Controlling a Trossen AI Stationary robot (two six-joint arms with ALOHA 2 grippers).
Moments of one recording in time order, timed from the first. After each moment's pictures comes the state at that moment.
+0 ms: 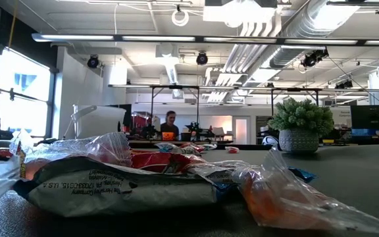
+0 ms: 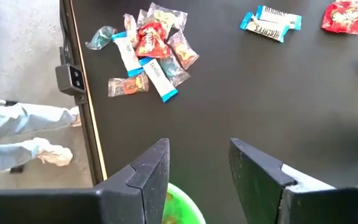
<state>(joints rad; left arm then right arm) -0.81 1.26 1.21 -0.85 -0.16 -1.73 0.76 1.72 2.03 -1.57 0.38 0.94</state>
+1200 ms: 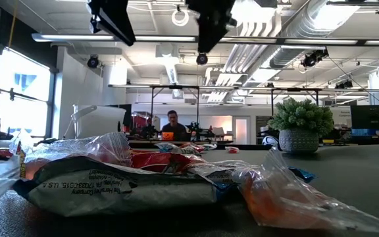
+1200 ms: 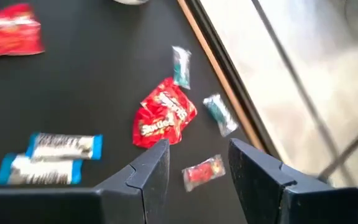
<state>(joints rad) 0.01 1.24 1.21 -0.89 -0.32 -0.39 -0.12 1.94 2.03 -1.20 0.49 0.20</state>
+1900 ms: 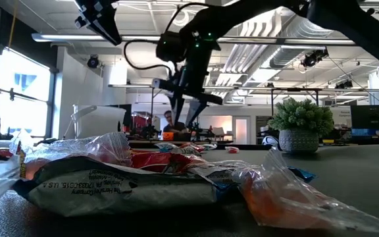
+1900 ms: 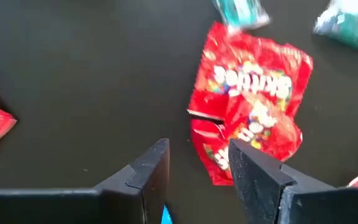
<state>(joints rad) 0.31 1.08 1.21 -0.92 -0.43 -0.22 -0.30 2.29 2.03 -0.98 0.08 0.69</state>
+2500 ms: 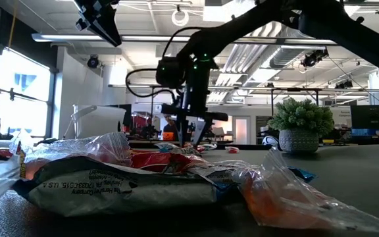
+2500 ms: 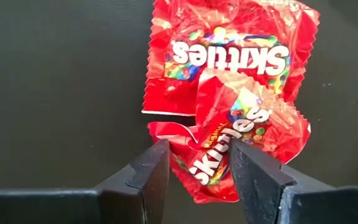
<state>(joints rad) 0.35 1.08 1.21 -0.92 -0.34 -0.20 -0.32 2.39 2.03 -1.01 0.05 0.77</state>
